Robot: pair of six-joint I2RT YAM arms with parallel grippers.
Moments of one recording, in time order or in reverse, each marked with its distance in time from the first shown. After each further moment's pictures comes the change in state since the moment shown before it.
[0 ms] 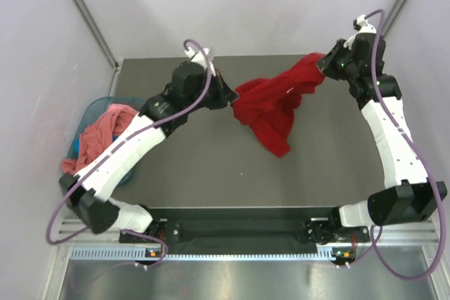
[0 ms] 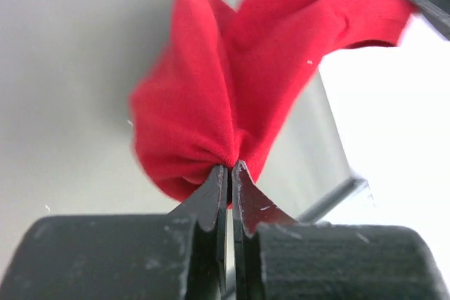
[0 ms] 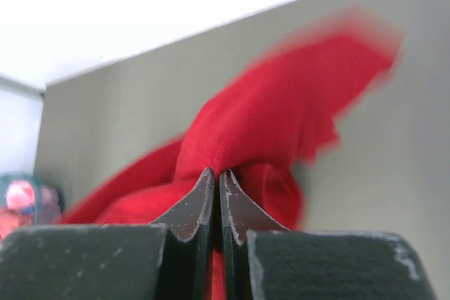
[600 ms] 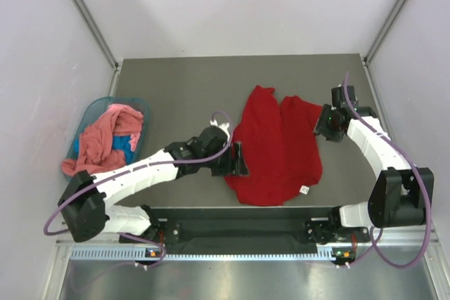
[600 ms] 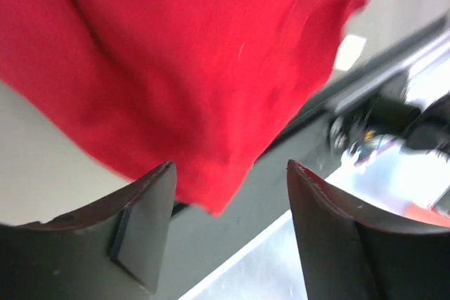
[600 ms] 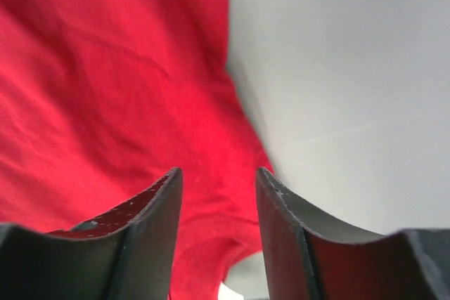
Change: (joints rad) left arm -0.240 -0.150 -0.655 0.087 0.131 -0.198; right arm -0.027 -0.036 -0.534 -0.191 0.143 -0.030
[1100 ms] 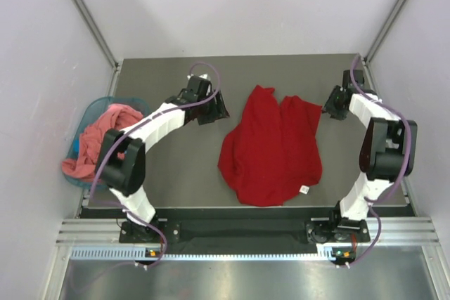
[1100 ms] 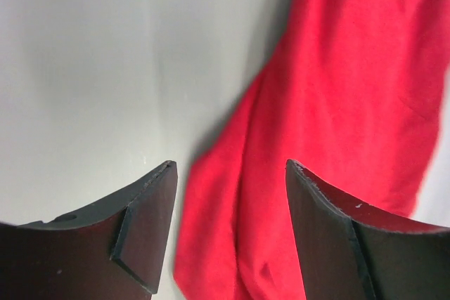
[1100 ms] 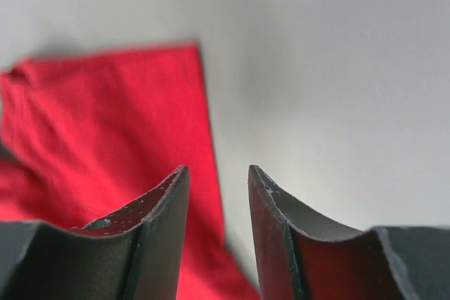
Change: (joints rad) left arm 0.439 0.420 0.419 0.032 -0.087 0.203; right arm -0.169 0.403 0.229 0.271 -0.065 -0.009
